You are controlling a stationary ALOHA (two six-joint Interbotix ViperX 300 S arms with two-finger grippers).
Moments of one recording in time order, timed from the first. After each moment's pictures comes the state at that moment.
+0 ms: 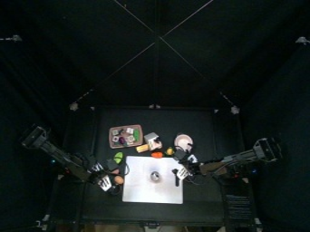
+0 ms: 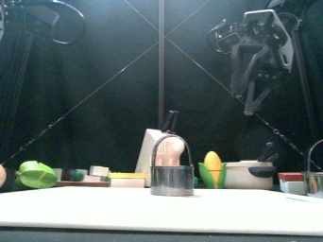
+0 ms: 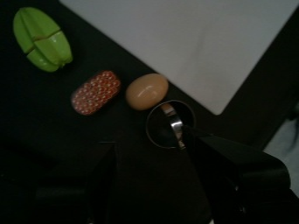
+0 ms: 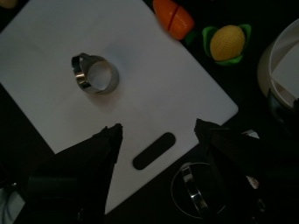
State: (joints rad) left arm -0.58 -0.48 0.82 0.29 1.02 -1.32; right arm 0.23 -0.34 0.70 -0.47 0.72 1.25
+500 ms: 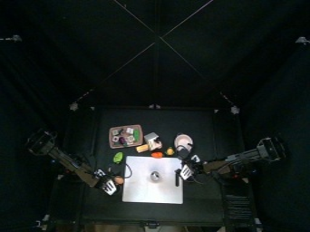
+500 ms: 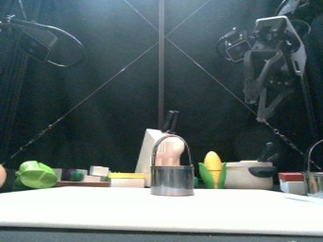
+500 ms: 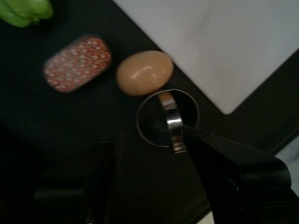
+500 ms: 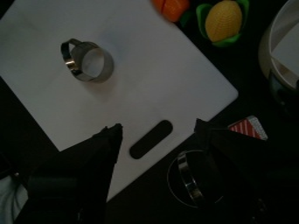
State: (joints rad) left arm -0.59 -0.31 0.80 0.19 0.92 -1.43; right arm 0.20 -0.39 0.77 -0.42 0.68 1.25
